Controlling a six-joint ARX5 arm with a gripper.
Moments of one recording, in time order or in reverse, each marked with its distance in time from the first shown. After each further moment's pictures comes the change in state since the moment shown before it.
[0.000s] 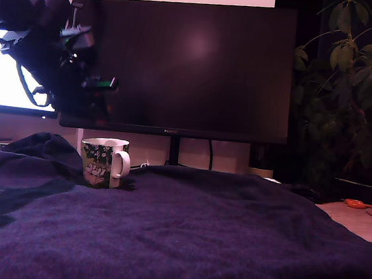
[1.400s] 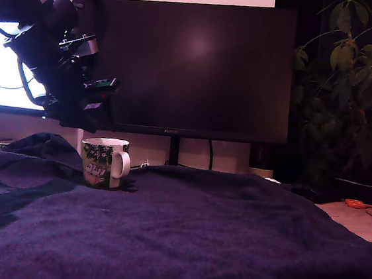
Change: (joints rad) arm 0.000 0.002 0.049 -0.175 0.054 0.000
